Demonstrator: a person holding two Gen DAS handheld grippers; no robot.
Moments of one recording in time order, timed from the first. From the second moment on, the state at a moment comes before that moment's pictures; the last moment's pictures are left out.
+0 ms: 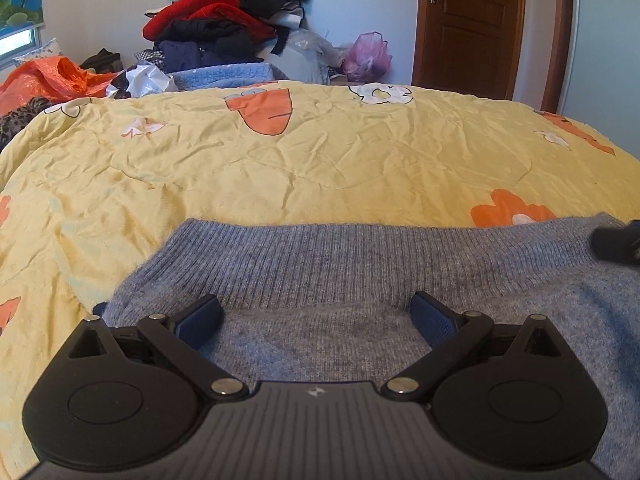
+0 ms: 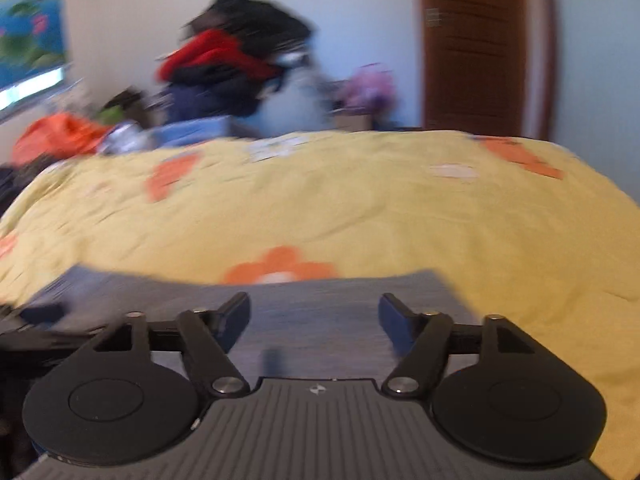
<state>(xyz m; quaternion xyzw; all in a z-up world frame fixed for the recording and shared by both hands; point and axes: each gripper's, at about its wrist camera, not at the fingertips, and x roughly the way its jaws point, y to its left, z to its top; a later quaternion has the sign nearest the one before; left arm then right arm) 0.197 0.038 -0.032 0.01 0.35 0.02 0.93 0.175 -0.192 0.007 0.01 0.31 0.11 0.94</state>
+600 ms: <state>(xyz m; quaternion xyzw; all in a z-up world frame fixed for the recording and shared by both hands) 0.160 0.062 -0.013 0.00 0.30 0.06 0.95 0.190 -0.163 -0.040 -0.04 0.33 0.12 0.94</state>
